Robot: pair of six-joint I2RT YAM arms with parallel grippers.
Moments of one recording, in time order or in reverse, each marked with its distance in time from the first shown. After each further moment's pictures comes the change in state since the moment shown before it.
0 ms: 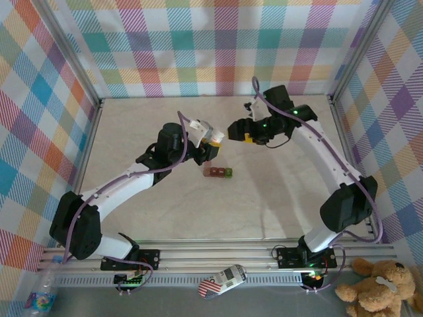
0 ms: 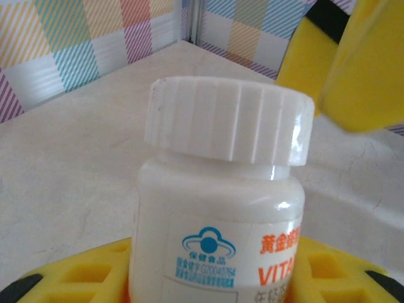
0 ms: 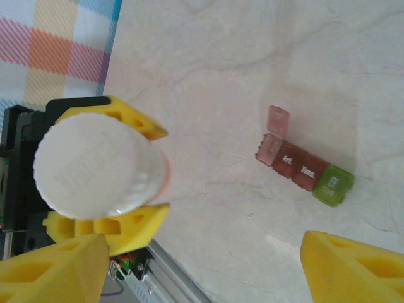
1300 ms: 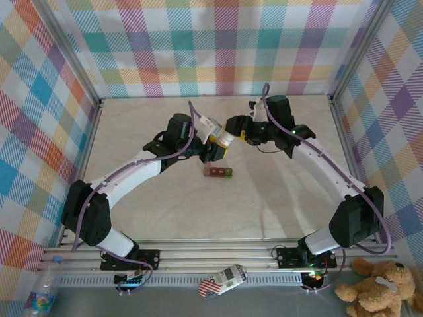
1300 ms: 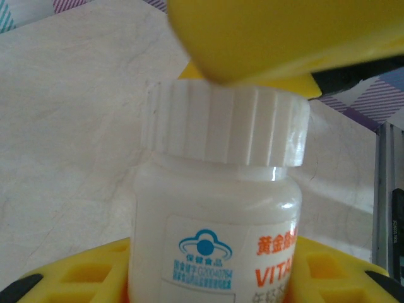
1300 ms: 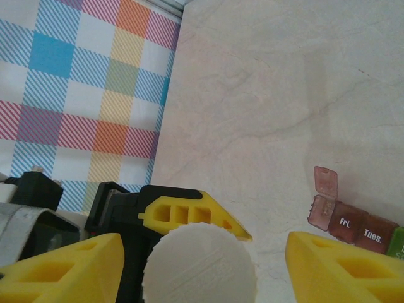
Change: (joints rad) left arm 0.000 0.127 0.182 -0.206 0.180 -0.028; right arm 0.048 -0.111 -0.272 0.531 0.036 0.391
